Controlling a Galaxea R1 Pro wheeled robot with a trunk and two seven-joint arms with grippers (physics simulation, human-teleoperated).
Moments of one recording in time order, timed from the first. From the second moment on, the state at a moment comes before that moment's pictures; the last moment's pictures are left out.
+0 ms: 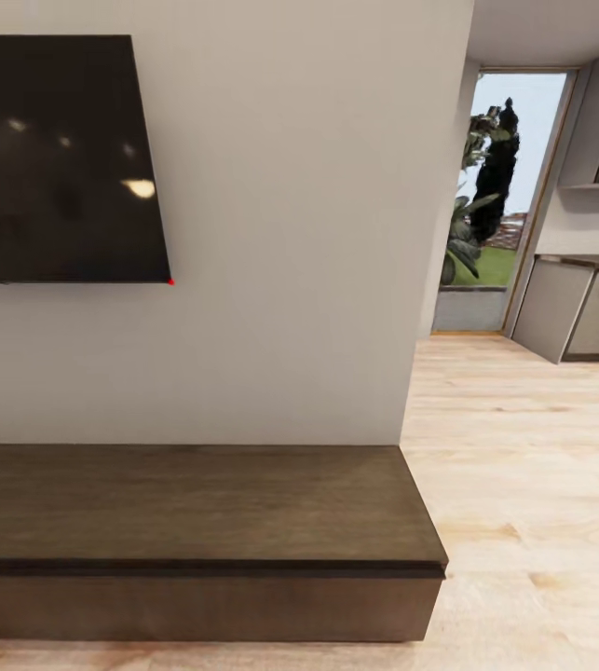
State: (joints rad) left arm -0.38 -0.04 -0.29 0.06 0.44 -0.24 -0.13; right arm -0.34 0.03 0.19 0.08 -0.08 -0.27 -0.07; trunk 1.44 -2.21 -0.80
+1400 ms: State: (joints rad) left arm -0.26 -0.03 -0.29 0.05 0.44 -0.24 -0.07; right arm -0.30 0.02 0.19 0.08 -0.08 -0.27 -0.07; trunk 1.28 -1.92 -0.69
